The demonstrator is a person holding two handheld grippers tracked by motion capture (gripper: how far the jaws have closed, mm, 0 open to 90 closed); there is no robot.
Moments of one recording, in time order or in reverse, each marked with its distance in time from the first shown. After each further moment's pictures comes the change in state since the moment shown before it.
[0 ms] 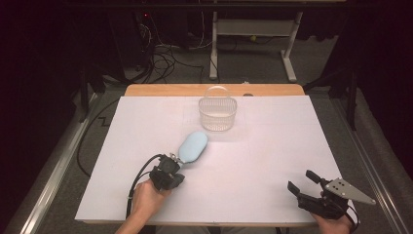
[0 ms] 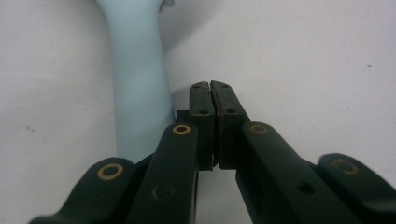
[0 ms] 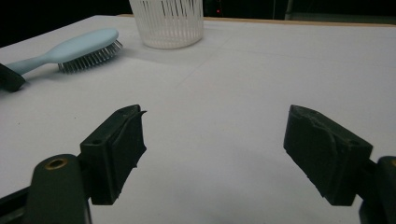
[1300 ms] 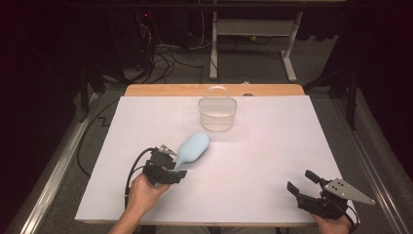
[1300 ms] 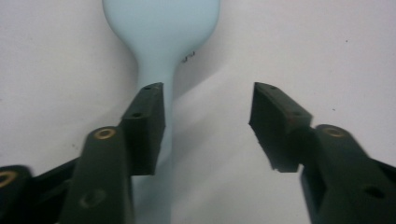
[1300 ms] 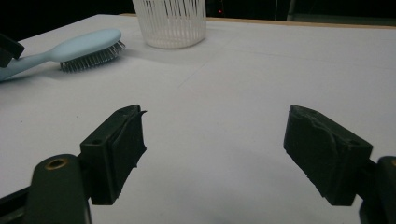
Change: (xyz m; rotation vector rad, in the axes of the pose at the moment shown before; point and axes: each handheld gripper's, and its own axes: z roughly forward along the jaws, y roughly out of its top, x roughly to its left) left arm 0.010 0.003 -0.026 -0.147 -0.040 -0.053; right arm 0.001 0.000 0.000 -0.002 0.007 -0.011
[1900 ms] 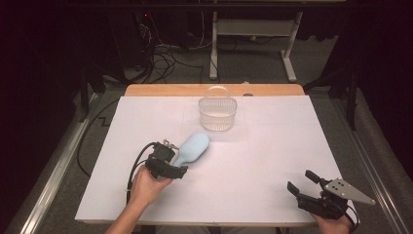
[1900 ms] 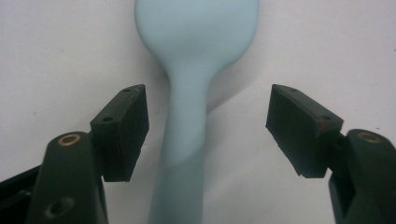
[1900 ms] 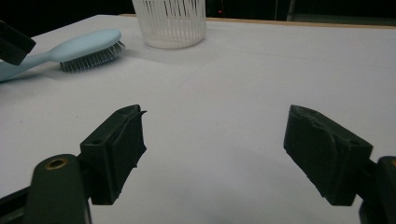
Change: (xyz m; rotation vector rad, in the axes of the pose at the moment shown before) left arm 0.008 0.014 0.012 0.041 0.077 -0.004; right arm 0.000 0.000 0.000 -0.001 0.001 0.001
